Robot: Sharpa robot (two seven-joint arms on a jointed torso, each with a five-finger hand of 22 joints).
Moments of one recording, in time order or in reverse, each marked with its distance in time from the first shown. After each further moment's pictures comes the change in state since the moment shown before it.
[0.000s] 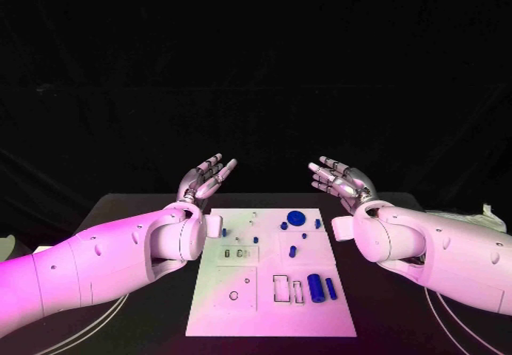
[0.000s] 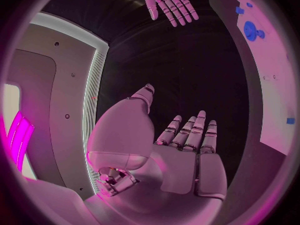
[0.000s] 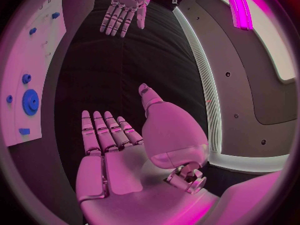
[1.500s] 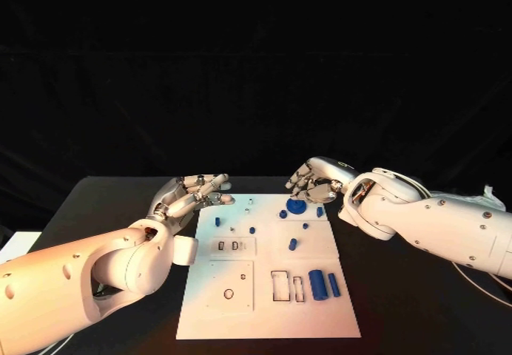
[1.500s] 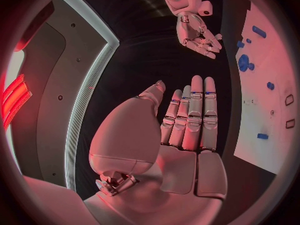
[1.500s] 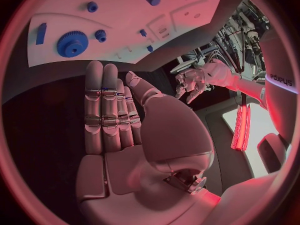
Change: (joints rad) left arm 0.011 -0.224 0.005 0.322 -0.023 0.169 0.005; left_hand 0.138 0.015 0.042 -0.076 0.004 0.684 0.071 0.071 0.032 0.784 -0.106 0.073 0.033 0.770 -0.154 0.184 0.142 0.086 0.786 -0.071 0.352 0.137; right arm 0.112 0.009 0.012 -0.063 -1.332 0.199 -0.369; right_hand 0.128 -0.143 0.278 -0.177 -0.099 0.783 -0.019 0.041 0.039 0.877 -0.188 0.032 0.028 1.069 -0.245 0.330 0.256 0.083 0.925 -0.215 0.743 0.443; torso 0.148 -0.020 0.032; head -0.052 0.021
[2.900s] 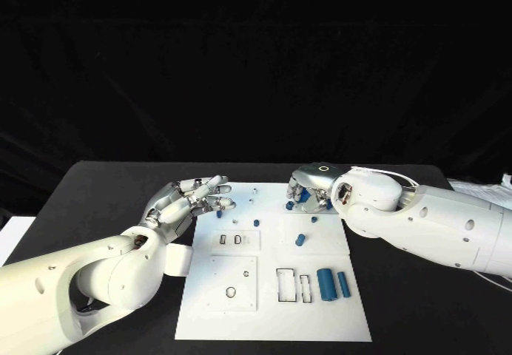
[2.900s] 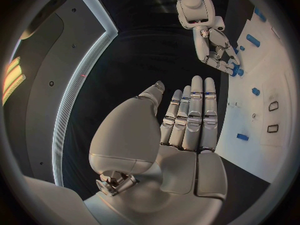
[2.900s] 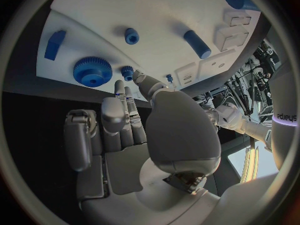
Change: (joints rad) left arm 0.009 -0.054 0.009 0.101 0.056 0.026 -0.015; left_hand -0.010 0.003 -0.005 0.005 0.000 -0.007 0.007 -0.013 0.000 -0.004 0.004 -0.005 0.000 -0.003 0.003 -0.004 0.006 0.000 -0.004 0.003 -0.004 -0.003; right arm 0.026 0.024 0.002 0.041 -0.355 0.206 -0.214; right_hand -0.018 -0.129 0.114 0.181 -0.070 0.017 -0.013 -0.004 0.008 -0.057 0.005 0.000 0.001 0.000 0.000 0.752 0.629 -0.125 0.160 0.014 0.721 0.821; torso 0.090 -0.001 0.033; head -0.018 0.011
